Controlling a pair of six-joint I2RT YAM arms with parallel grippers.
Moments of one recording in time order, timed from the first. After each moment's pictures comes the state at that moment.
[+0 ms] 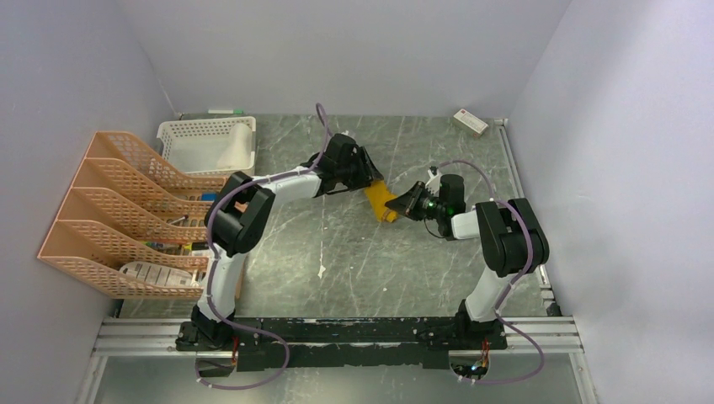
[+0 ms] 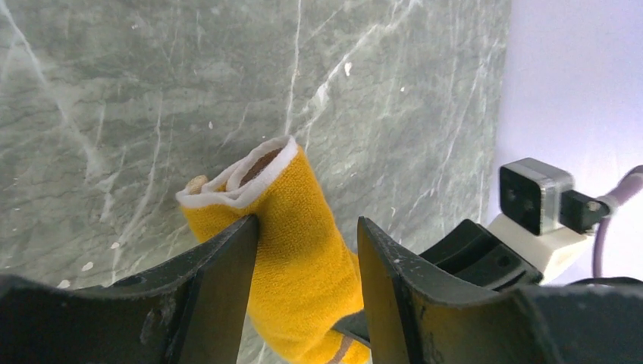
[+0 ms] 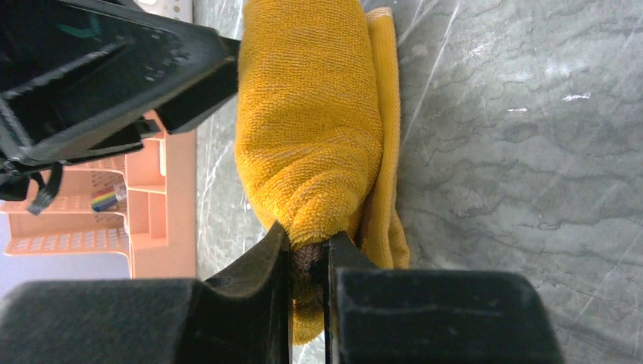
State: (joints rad) left arm -0.66 2.13 1.48 0.05 0.16 -0.92; right arm 0.14 1.77 0.59 0.65 -0.65 0.76
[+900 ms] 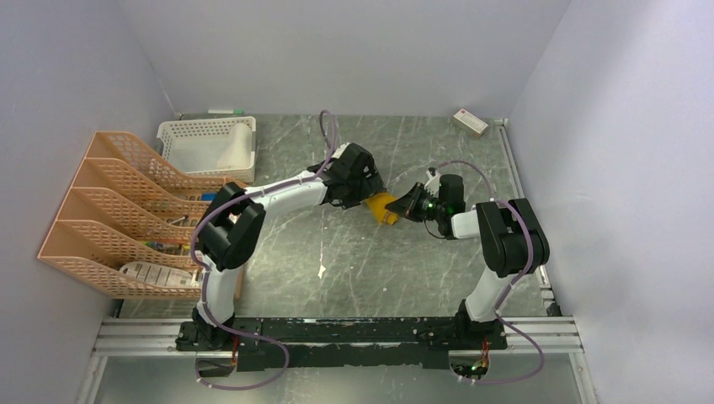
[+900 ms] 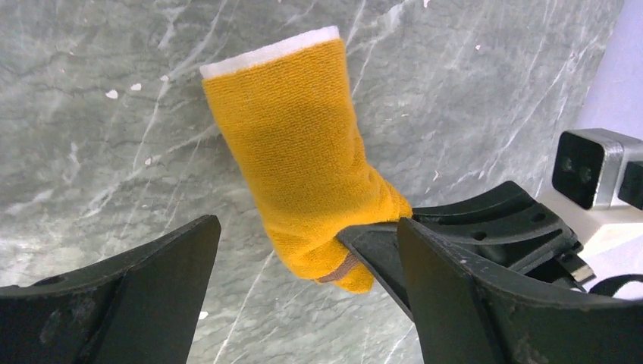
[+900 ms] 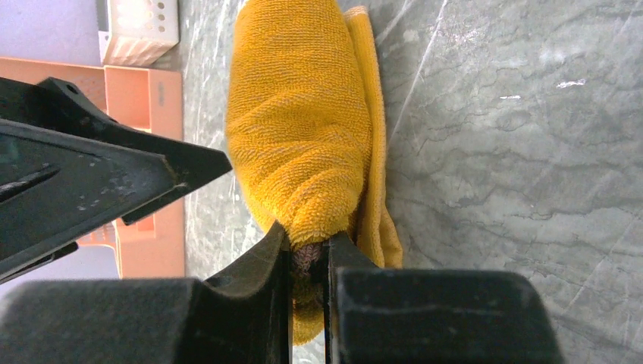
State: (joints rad) left arm -0.78 2.01 1.49 -0.31 -0.11 -1.05; right arm 0.13 1.76 0.60 0.60 -0.66 0.72
